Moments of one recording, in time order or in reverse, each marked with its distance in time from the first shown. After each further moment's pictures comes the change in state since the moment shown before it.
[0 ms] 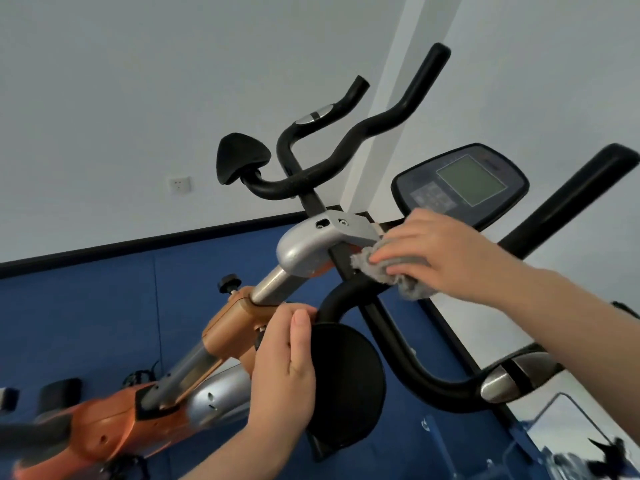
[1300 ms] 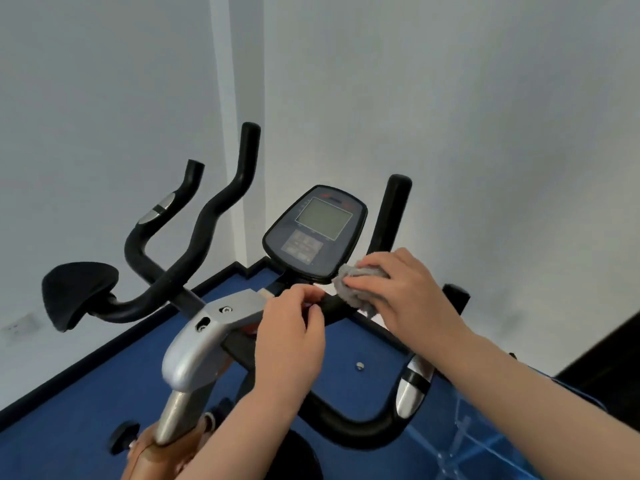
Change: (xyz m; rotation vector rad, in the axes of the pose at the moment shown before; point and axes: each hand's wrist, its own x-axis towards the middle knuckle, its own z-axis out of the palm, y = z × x) left_hand 0.078 0.077 0.095 0.174 -0.485 0.370; right_hand -0.087 -0.005 0.005 -0.192 0.509 0.636
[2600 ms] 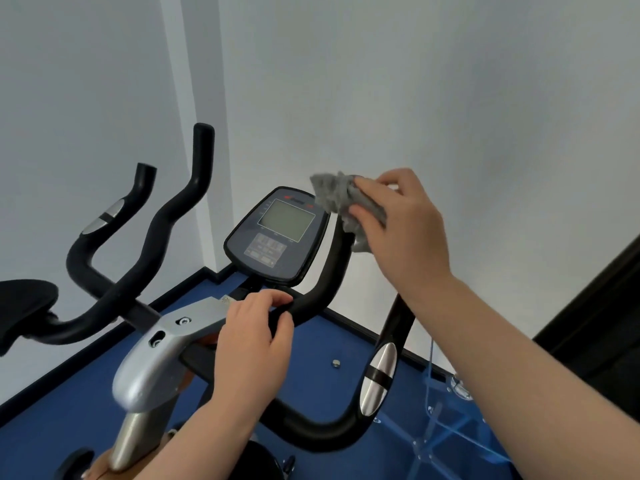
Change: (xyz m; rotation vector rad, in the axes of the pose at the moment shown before) left_hand 0.001 0.000 0.003 0.123 -0.013 0.133; right_hand 0.043 0.010 -0.047 -0.035 0.401 0.343
